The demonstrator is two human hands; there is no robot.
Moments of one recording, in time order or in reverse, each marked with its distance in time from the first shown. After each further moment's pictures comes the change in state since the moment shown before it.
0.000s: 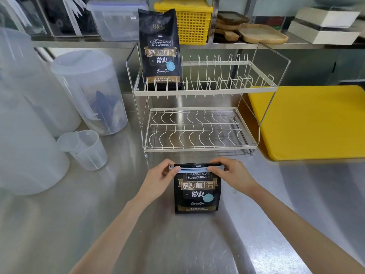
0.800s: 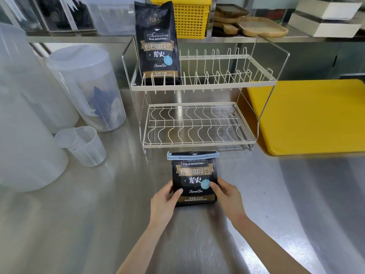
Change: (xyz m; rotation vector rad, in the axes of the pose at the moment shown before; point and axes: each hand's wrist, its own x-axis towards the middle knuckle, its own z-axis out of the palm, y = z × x) left_hand -0.051 -0.019 0.054 -0.275 0.164 -0.288; right_hand -0.048 0.040 0.060 0.366 0.232 0.186
